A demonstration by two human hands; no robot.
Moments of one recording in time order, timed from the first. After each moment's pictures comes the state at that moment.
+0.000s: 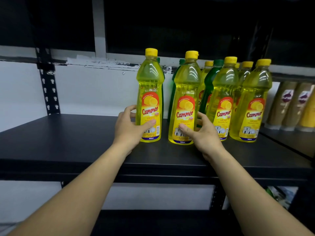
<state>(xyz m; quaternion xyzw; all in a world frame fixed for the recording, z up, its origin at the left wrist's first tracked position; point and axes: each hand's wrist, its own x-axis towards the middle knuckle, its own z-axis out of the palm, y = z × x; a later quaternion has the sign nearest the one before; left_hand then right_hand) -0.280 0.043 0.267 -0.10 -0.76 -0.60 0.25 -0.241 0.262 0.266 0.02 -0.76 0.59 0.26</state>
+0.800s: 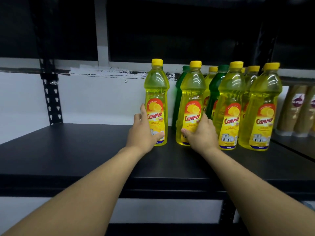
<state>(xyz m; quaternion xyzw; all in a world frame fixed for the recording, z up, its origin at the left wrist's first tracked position) -0.311 0.062 0.271 -0.15 -0.89 -0.34 0.28 -0.276 0.246 0.282 -0.10 -0.88 0.31 0.33</state>
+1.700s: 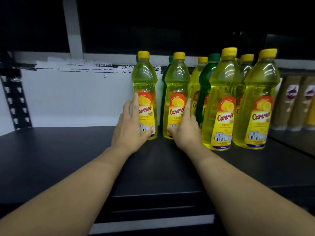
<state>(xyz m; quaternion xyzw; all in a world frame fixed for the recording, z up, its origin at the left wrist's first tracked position) -0.372 0.078 0.261 -0.19 -0.88 -0.24 0.37 -0.322 0.250 0.273 -0.09 -0.88 0.31 0.33</state>
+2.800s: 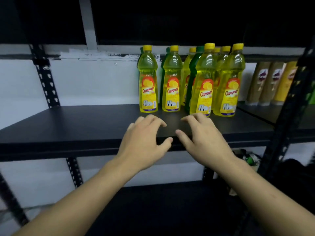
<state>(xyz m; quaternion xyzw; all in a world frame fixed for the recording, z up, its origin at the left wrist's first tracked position) -0.121 0.059 0.258 -0.28 -0.90 -0.20 0.27 -0.087 0.242 0.258 0.03 -0.94 0.14 0.30</state>
